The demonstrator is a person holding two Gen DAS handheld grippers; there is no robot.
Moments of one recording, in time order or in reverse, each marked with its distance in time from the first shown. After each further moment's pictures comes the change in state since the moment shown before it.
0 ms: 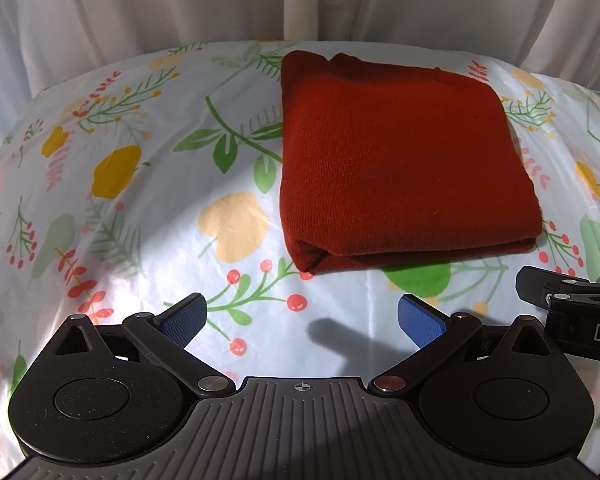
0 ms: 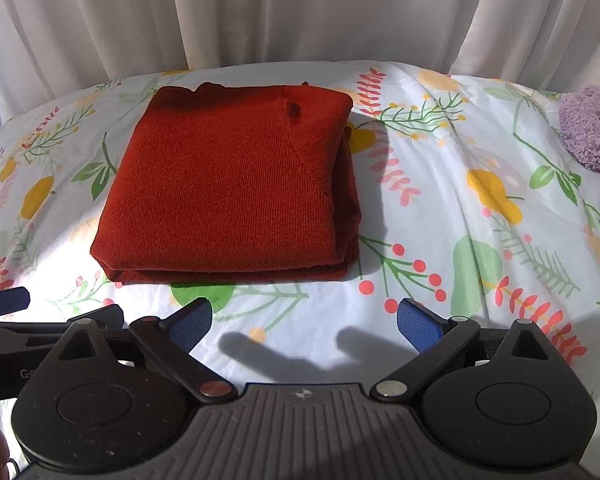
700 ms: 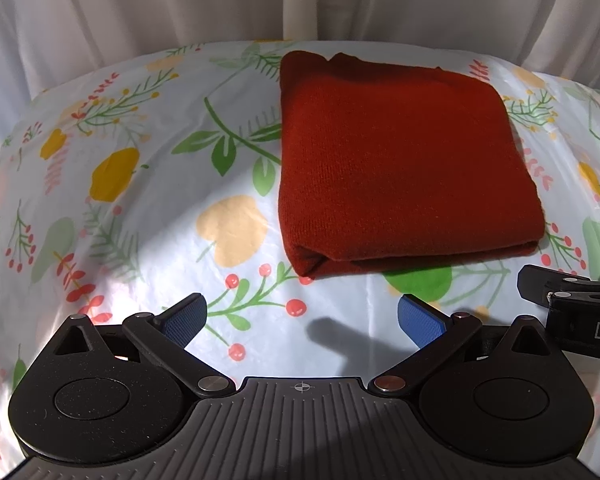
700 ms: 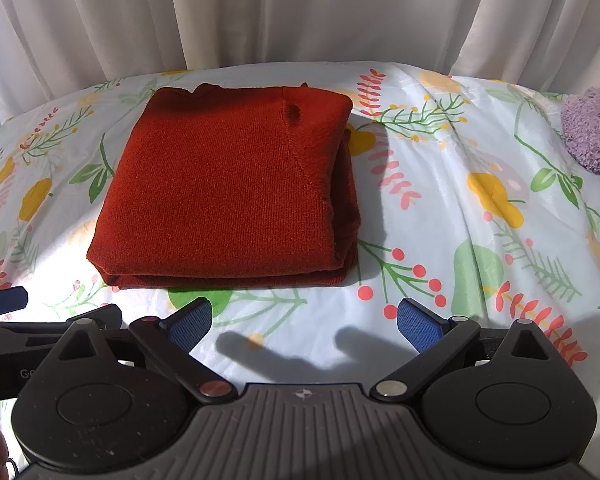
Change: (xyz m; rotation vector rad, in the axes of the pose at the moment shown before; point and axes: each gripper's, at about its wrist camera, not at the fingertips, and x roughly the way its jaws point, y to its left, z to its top) left arm 0.003 -0.002 0.003 0.003 0.003 0.000; right arm 0.003 -0.004 0.004 -0.015 0.002 0.009
